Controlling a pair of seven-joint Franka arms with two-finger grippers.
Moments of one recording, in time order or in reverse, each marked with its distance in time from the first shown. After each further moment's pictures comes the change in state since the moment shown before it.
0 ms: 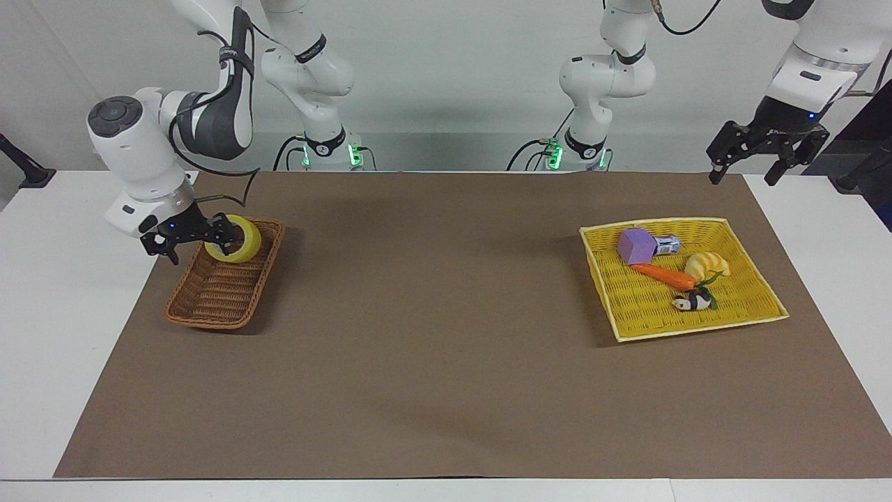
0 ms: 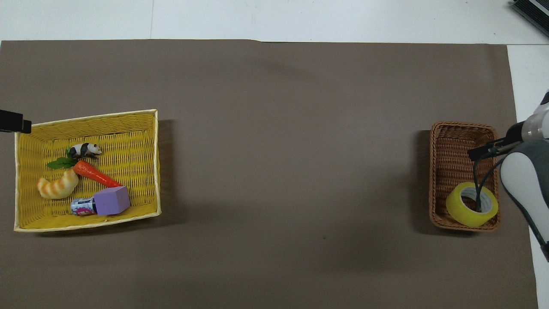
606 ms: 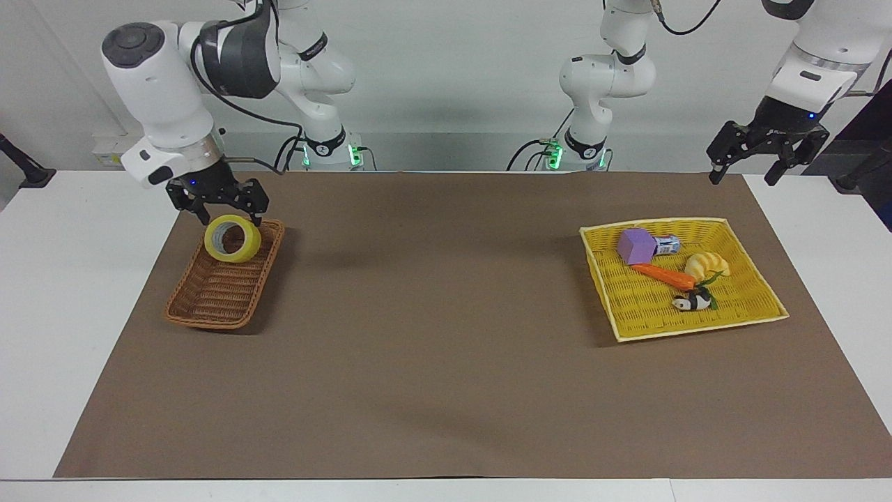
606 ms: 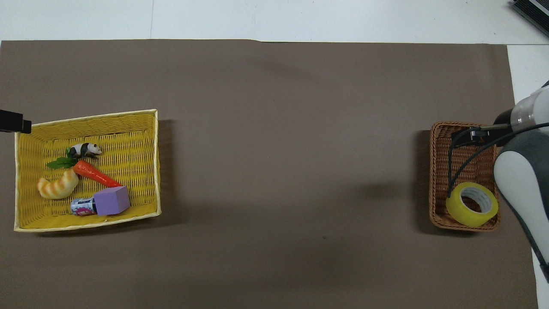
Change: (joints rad) left arm 0.000 0.000 0.000 0.000 0.000 0.000 0.000; right arm 0.121 -0.066 0.006 0.219 0.071 -0.324 0.349
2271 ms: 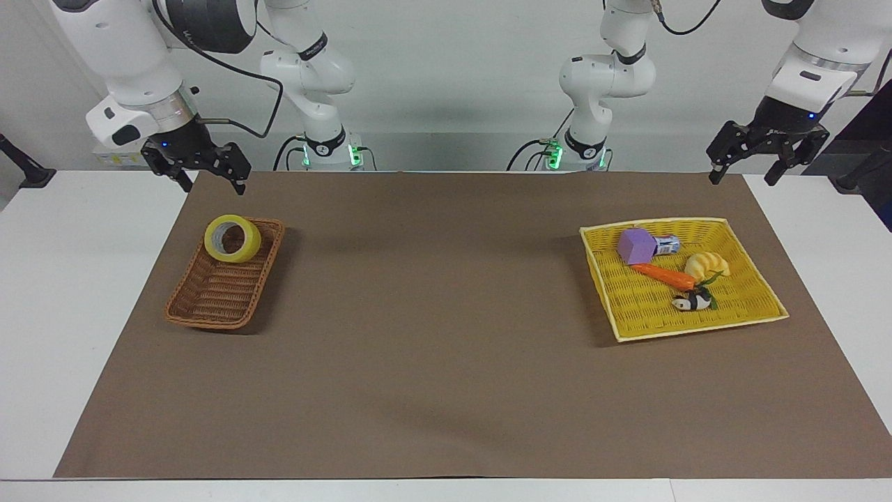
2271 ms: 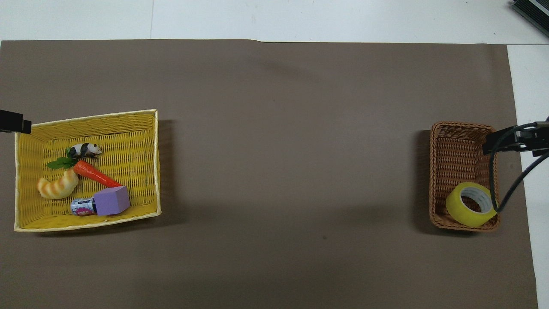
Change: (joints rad) left arm 0.000 0.000 0.000 0.000 0.000 0.000 0.000; right arm -0.014 0.000 -0.020 0.106 0.010 -0.140 0.002
